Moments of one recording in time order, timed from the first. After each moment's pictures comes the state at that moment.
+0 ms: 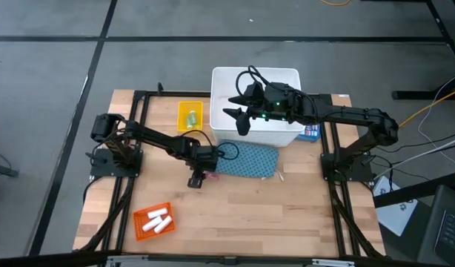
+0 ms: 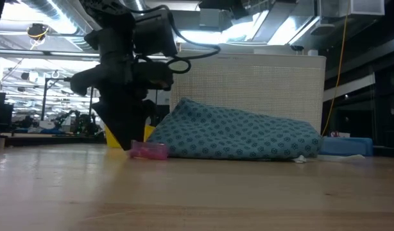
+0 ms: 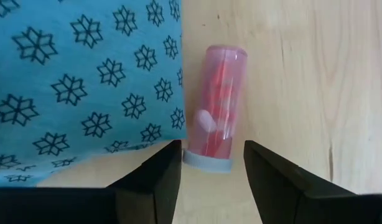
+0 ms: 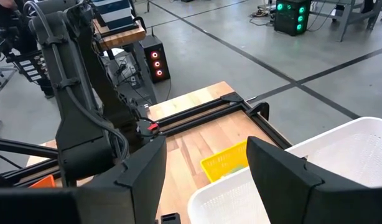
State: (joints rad) left arm -0.01 1.67 0.95 -0.44 0.15 0.09; right arm -0.12 1.52 1.48 -0.26 0.14 0.23
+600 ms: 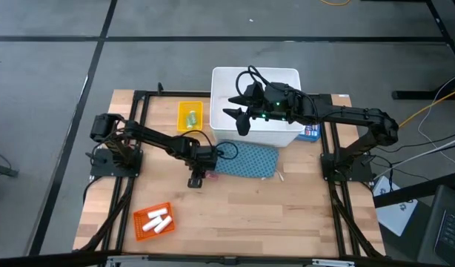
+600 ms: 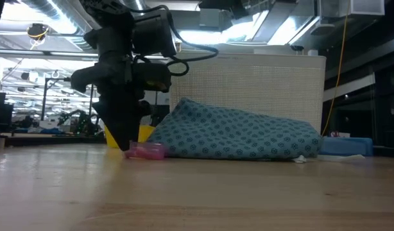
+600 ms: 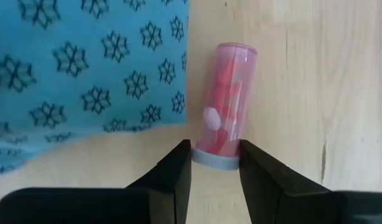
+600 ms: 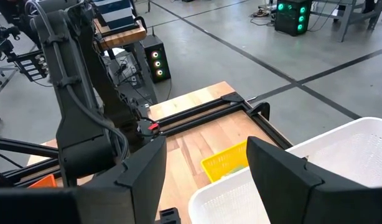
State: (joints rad) left arm 0.00 1.67 0.95 -0.48 0.15 0.01; right arm -0.12 1.52 1.48 -0.26 0.14 0.23
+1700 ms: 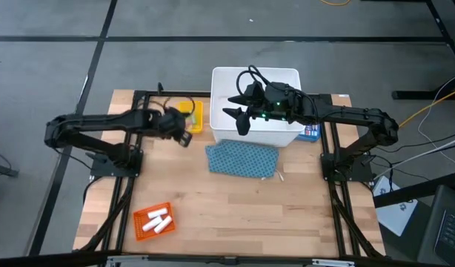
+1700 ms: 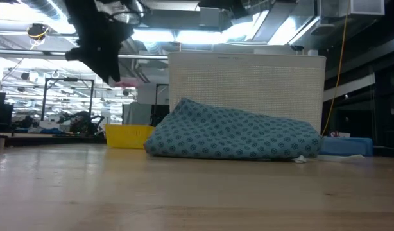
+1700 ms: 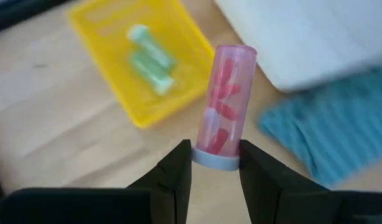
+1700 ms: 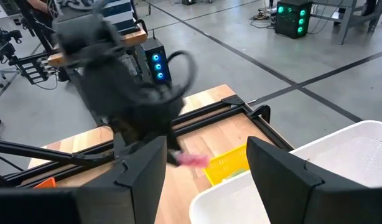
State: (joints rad) left arm 0.21 1.10 0.95 -0.91 -0.33 -0.79; right arm -0.12 1.52 1.48 -0.24 0.14 0.23
